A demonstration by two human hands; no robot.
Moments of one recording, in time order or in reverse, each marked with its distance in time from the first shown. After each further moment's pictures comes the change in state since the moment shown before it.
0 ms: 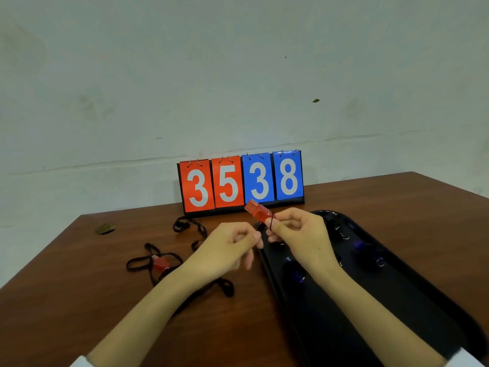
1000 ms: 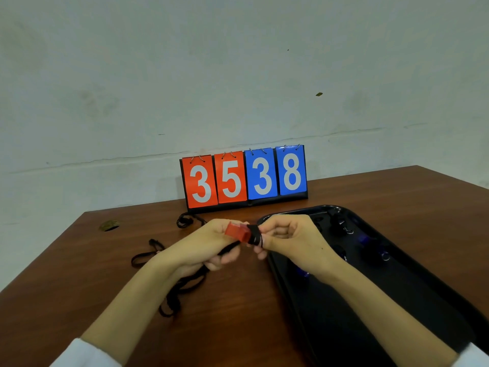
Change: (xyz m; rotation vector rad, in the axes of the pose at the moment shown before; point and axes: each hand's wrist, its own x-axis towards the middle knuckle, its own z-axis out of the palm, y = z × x) left_hand -0.005 -0.011 -0.028 -0.206 -0.226 -0.141; right_hand -0.007 -0.006 0.002 0.046 -0.427 -0.089
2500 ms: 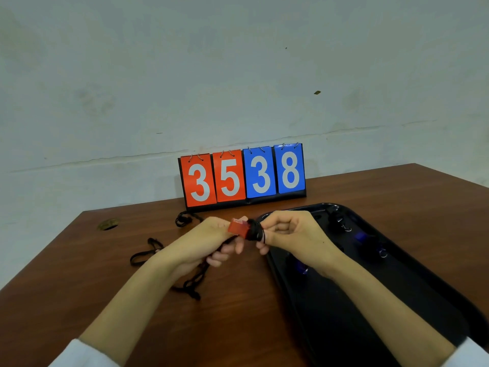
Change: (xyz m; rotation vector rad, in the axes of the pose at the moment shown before) left_hand 0.000 0.002 0.001 -0.041 0.076 -0.079; right_hand 0.000 0.000 -0.006 -0.023 -0.010 0.011
